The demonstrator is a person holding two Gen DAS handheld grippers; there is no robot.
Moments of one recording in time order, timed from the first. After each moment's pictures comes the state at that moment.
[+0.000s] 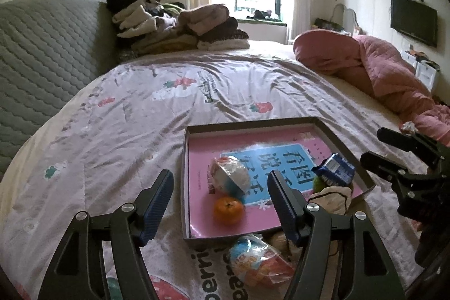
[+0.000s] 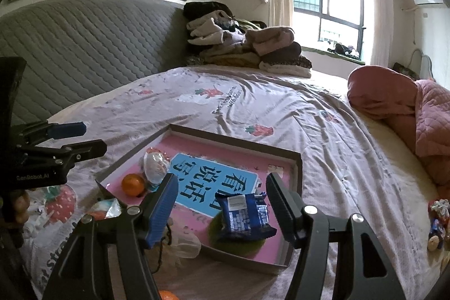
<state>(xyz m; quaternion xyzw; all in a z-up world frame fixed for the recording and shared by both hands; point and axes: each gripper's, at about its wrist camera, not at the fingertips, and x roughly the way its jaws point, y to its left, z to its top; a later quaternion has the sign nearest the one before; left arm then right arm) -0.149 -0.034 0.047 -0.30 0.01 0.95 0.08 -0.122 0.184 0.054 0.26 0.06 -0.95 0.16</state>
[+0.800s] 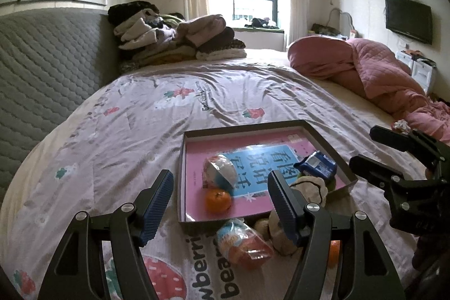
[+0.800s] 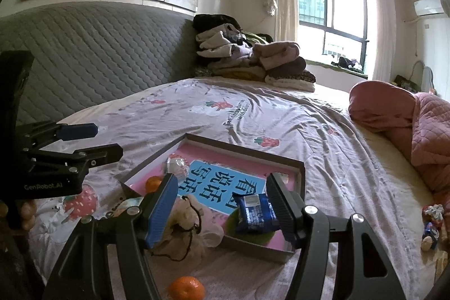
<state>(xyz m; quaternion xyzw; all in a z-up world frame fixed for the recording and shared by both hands) -0.101 -0.021 0.065 -0.28 0.03 0.96 0.07 -0.080 0.173 0.070 0.23 0.07 -0.95 0.17</state>
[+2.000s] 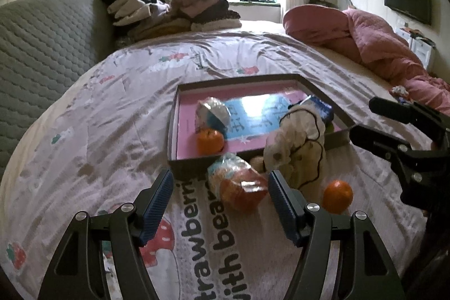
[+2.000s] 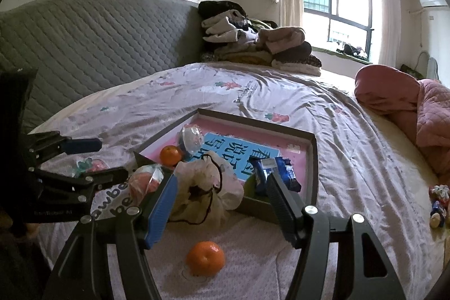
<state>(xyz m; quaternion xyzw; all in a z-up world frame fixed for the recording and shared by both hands) -0.071 -0.017 0.012 -0.35 0.05 0.93 0.08 -0.054 0.168 0.042 0.27 0.07 -0.94 0.18</state>
